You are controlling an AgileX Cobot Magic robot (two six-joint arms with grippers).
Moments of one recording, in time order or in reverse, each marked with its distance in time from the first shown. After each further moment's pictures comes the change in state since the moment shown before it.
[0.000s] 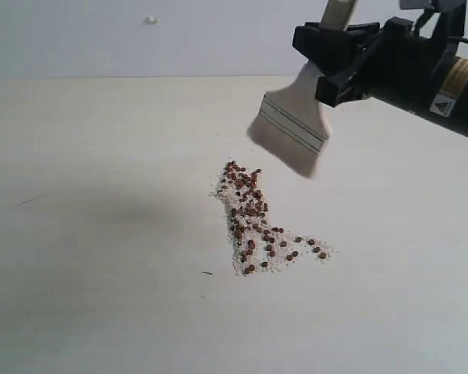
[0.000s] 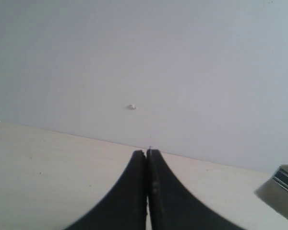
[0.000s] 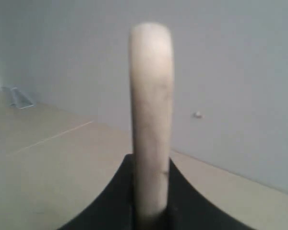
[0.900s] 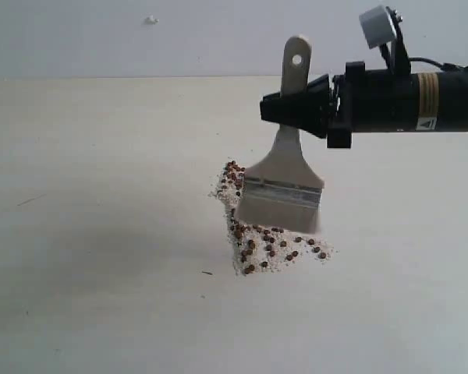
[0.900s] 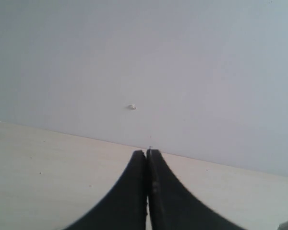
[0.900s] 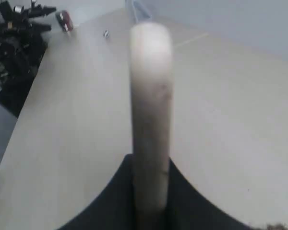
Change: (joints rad) left arm 0.000 0.000 0.000 0.000 0.000 0.000; right arm -0.073 0.222 -0.232 -0.643 -0.156 0.402
